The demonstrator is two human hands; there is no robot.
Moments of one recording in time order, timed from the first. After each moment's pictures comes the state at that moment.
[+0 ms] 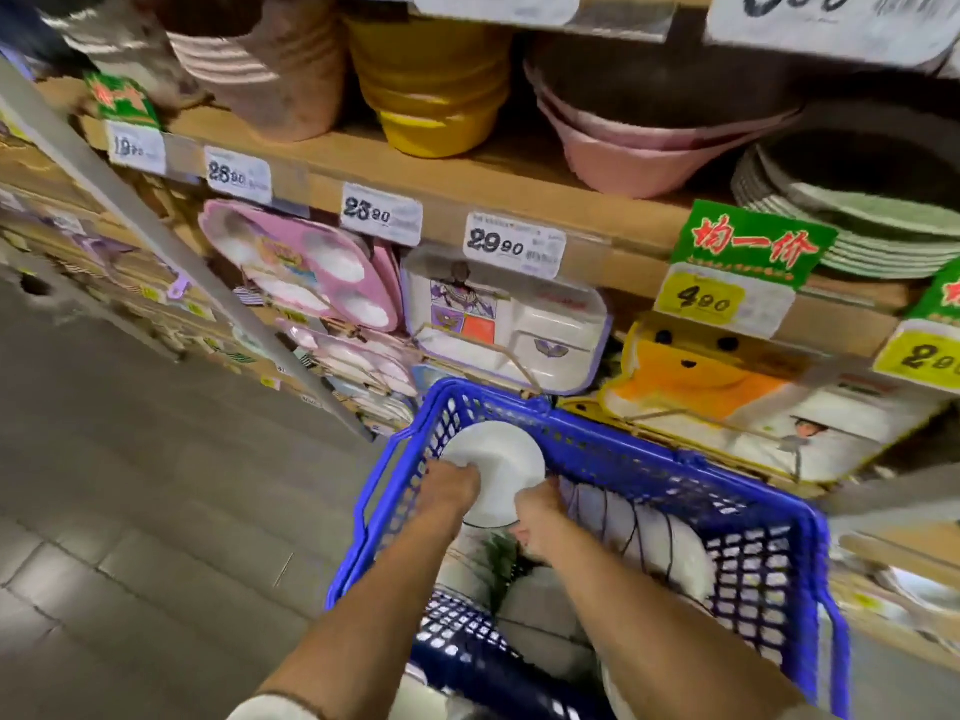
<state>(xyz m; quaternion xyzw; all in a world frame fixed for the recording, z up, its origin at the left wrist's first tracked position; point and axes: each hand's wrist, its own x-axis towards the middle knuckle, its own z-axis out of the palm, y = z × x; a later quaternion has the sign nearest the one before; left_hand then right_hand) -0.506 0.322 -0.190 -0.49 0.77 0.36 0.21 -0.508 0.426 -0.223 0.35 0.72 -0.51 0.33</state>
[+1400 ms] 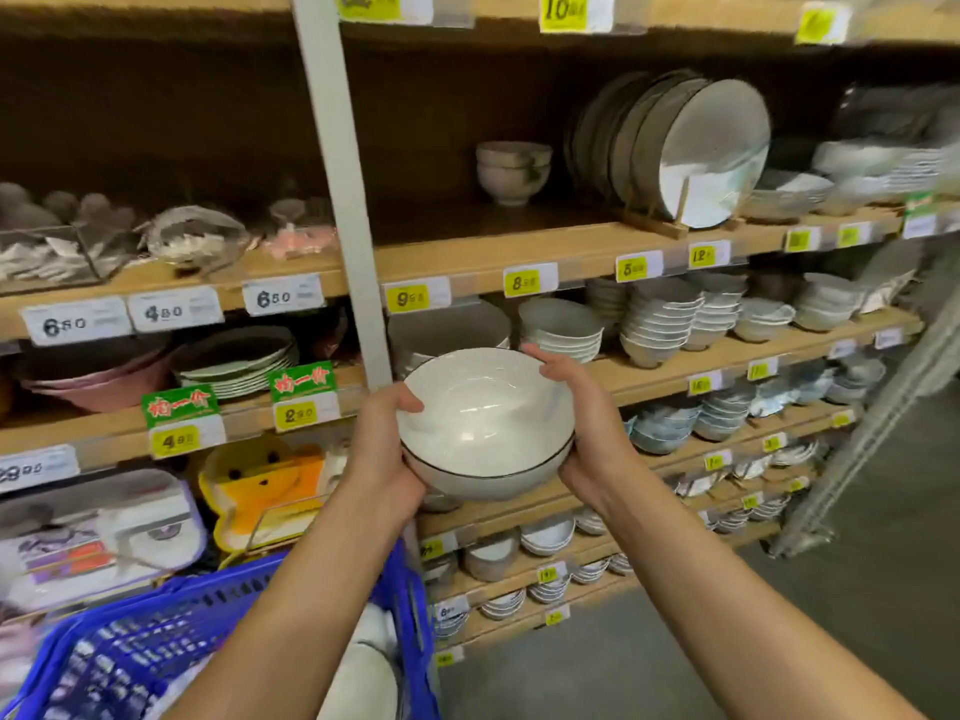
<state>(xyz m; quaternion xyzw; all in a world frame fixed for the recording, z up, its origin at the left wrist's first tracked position) -0.366 0.678 0.152 0.00 0.45 0.85 0.27 -0.301 0.827 0.156 0.17 0.51 -0.83 -0.16</state>
